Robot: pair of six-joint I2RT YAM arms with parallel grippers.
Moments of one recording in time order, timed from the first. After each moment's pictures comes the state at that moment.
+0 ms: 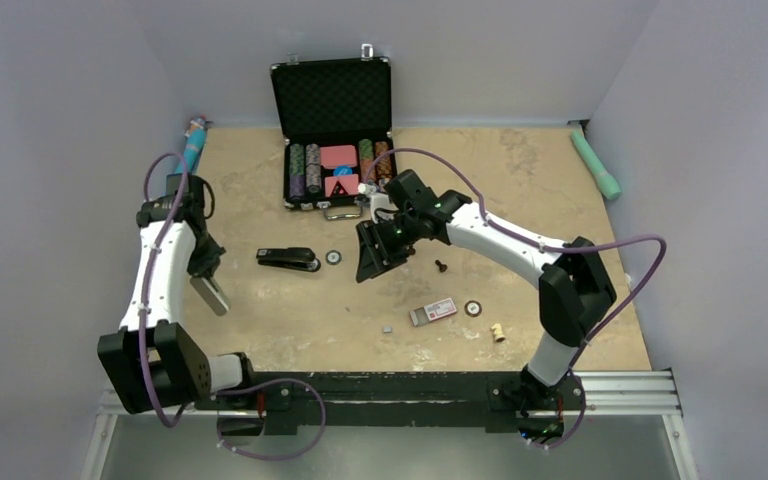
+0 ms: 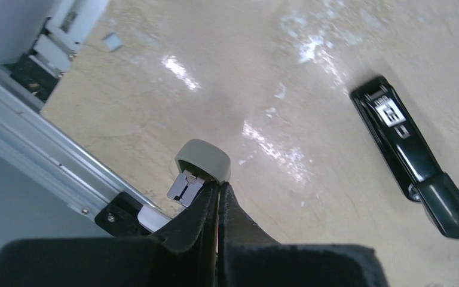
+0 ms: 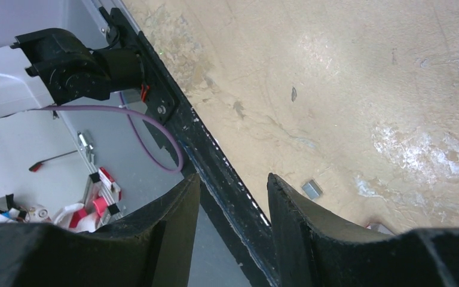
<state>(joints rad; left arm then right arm) 0.16 1.29 1.12 -1.15 -0.28 -0.55 0.75 1.73 1.37 -0.62 -0.62 0.38</state>
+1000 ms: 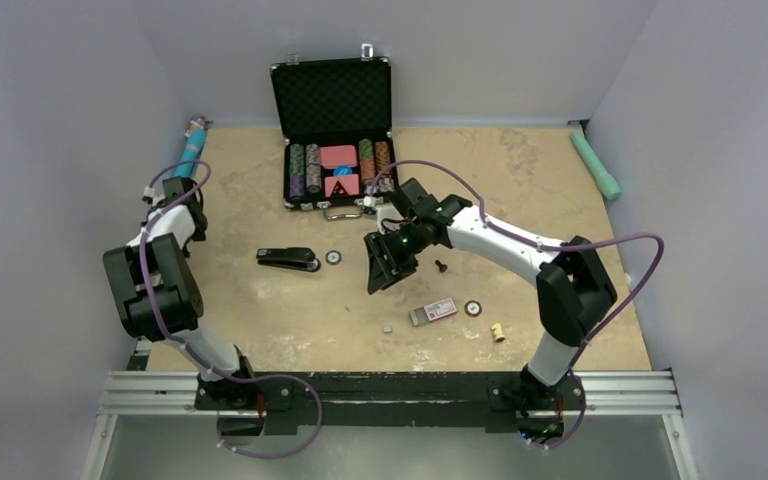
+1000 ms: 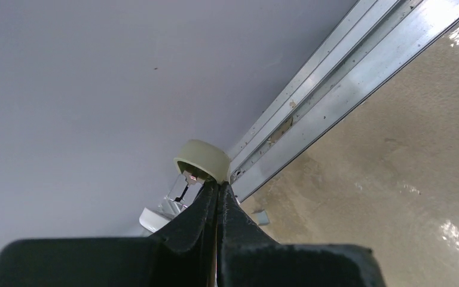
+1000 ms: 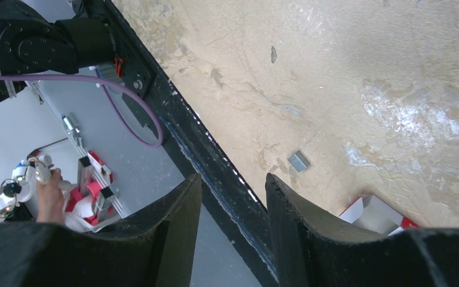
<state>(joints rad) 0.35 1.67 1.07 -0.60 -0.86 -0.03 0.74 1.73 1.32 -0.69 -0.62 0.34</state>
